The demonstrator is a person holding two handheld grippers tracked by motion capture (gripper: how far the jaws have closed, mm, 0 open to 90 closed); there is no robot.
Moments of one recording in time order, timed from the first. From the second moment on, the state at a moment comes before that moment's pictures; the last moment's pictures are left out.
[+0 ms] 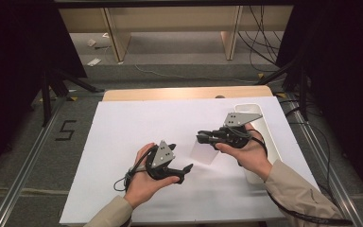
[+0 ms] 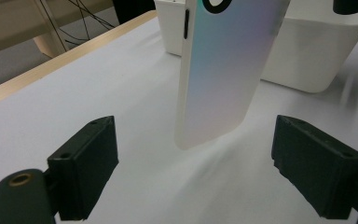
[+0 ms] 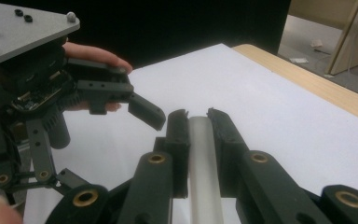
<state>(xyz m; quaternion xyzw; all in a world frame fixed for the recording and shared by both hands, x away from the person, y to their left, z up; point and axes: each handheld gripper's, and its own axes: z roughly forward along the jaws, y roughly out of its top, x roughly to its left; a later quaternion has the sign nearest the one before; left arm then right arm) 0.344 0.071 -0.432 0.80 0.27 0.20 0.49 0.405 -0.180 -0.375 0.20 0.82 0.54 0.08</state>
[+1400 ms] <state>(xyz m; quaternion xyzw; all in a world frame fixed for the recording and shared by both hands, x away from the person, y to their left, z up) 0.346 0.068 -0.438 0.82 0.26 0.19 0.48 0.400 -0.171 -0.375 0.11 0.86 0.49 0.03</state>
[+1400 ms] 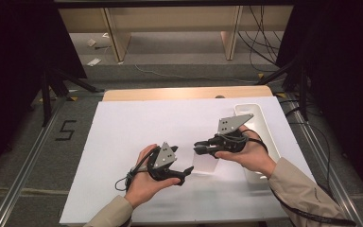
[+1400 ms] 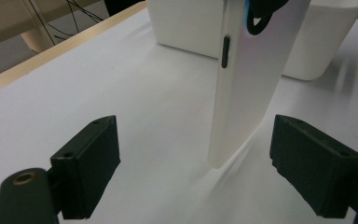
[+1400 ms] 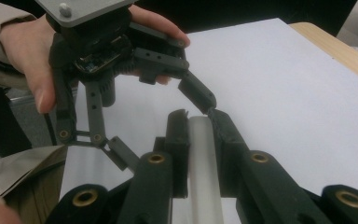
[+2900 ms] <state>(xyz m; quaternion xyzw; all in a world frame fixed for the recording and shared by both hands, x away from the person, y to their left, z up) 0.355 0.058 -0.461 0.85 0.19 0.10 0.47 0.395 -0.163 -0.378 0.08 0.87 0.49 0.00</state>
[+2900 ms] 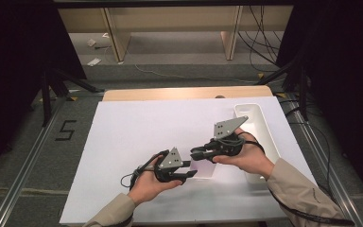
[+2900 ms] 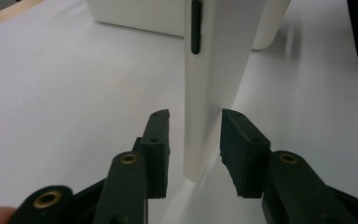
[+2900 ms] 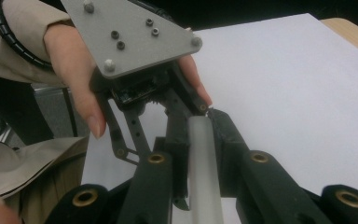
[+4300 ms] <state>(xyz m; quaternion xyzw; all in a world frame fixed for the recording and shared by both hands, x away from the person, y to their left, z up) 0.358 0.072 -0.449 0.86 0.23 0.10 0.46 0.402 -0.172 -0.379 0.11 0.83 0.54 0.04</state>
